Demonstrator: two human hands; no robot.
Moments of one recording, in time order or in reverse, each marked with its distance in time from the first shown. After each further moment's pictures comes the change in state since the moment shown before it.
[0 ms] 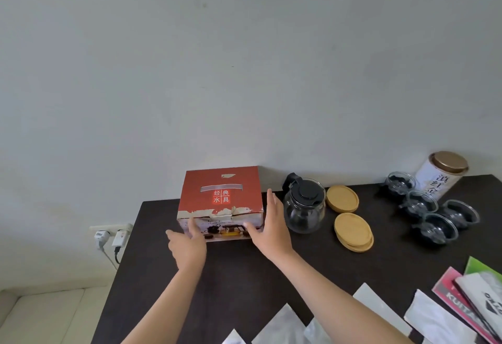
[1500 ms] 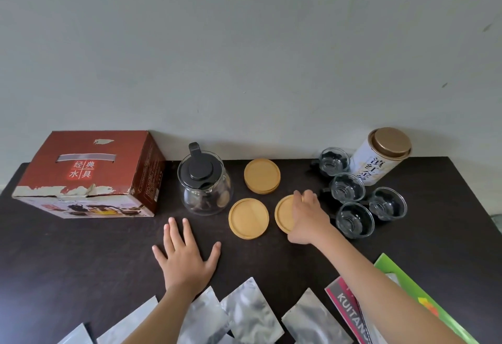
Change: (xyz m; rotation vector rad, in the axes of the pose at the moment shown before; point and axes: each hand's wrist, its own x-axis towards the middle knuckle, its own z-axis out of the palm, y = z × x) left_hand -0.159 -0.074 0.216 0.946 -0.145 0.508; right_hand 0.032 0.233 -0.231 -0.669 -0.607 0.347
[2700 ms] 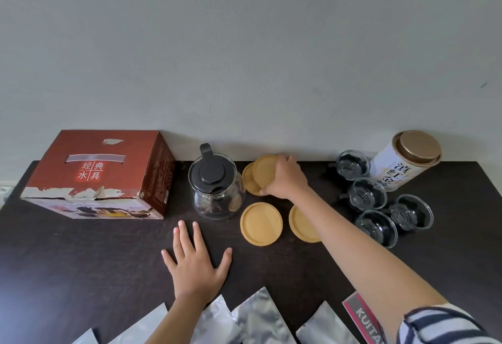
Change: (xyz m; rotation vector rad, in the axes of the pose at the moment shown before) left_hand 0.000 -0.005 0.001 -0.020 0.002 -0.007; right_hand 0.084 -0.072 -0.033 0.227 0.174 -0.071
